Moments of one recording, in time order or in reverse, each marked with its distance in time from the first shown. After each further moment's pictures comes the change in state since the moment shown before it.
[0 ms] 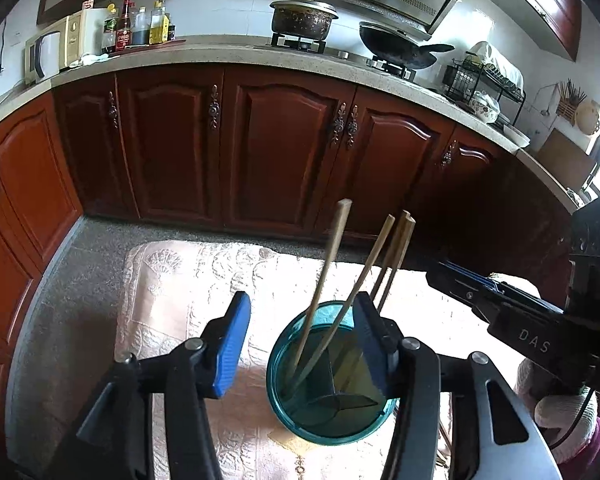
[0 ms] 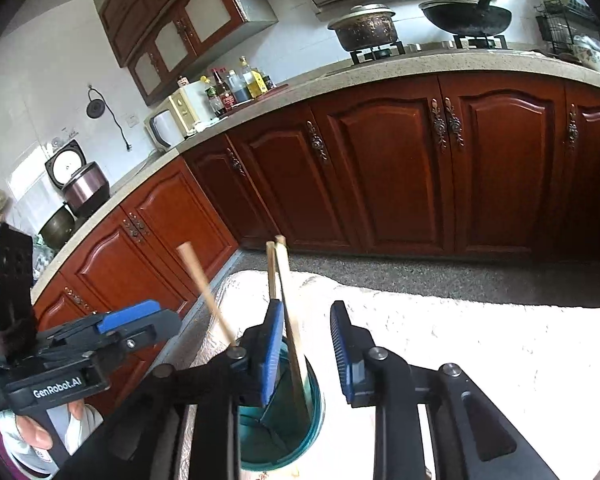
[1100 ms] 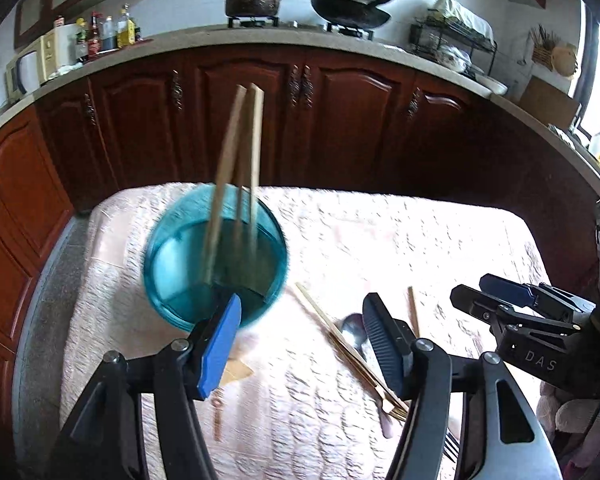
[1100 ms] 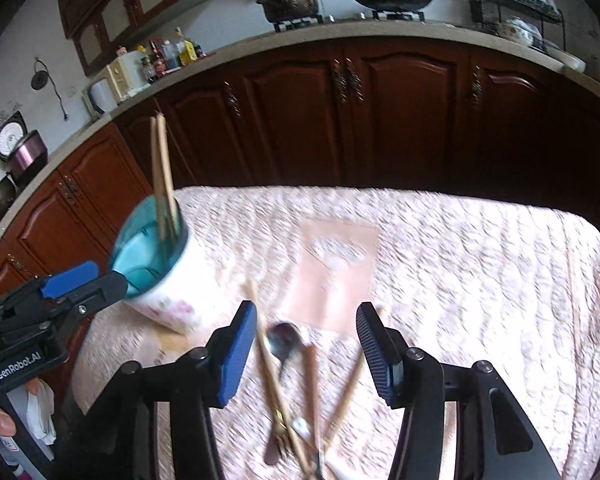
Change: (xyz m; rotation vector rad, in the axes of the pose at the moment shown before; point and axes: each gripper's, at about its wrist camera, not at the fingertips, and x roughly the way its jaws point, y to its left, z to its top) left arm -0.001 -0.108 -0.100 0.113 0.053 0.012; right arm -0.100 -0.076 -0.110 0.031 0.124 -0.292
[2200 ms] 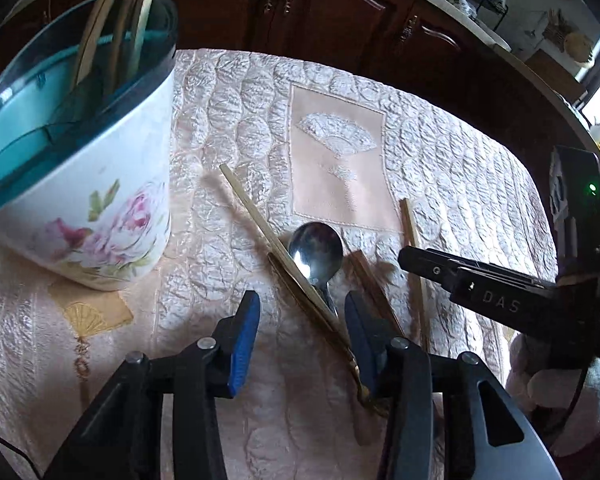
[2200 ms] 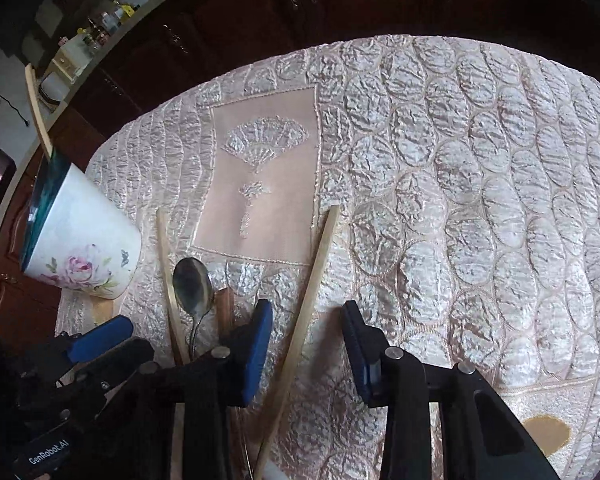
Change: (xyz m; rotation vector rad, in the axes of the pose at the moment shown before) left arm 0.122 -0.022 -0.058 -0.095 0.242 -0.139; right arm 0.118 -0.057 -0.032 0.166 0.244 0.059
